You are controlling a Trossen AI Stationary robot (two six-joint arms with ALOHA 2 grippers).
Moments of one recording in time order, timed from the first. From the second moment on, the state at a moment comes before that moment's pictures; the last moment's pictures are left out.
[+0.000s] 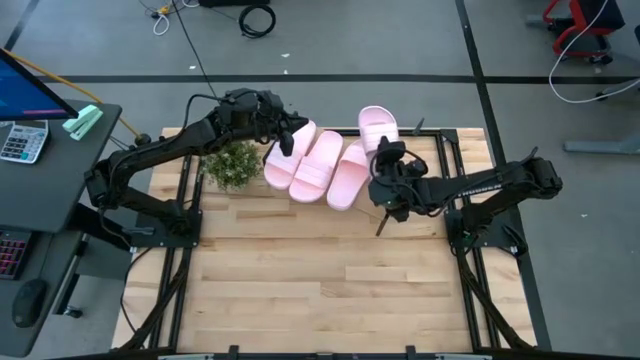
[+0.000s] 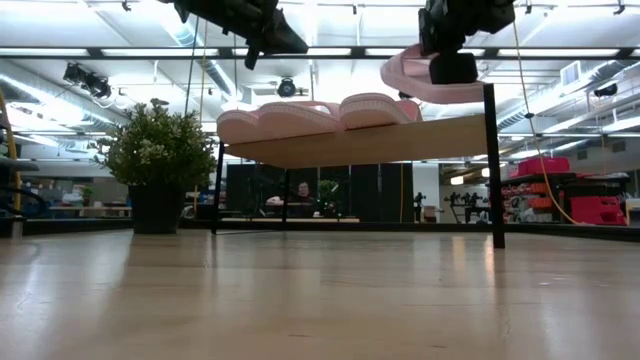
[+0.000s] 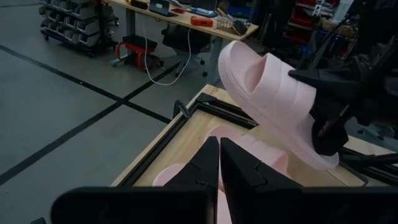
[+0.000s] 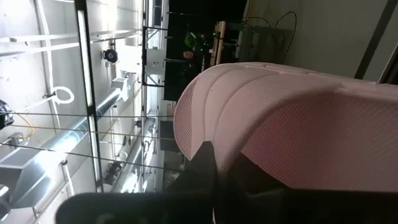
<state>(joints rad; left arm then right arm) 0.50 1.35 1.20 -0.06 0.11 -0.15 0.08 1.41 1.00 -0.01 1.57 1.92</state>
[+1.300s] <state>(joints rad) 0.48 1.53 1.19 0.37 0.49 -0.69 0.15 1.41 1.00 0.01 1.57 2.01</state>
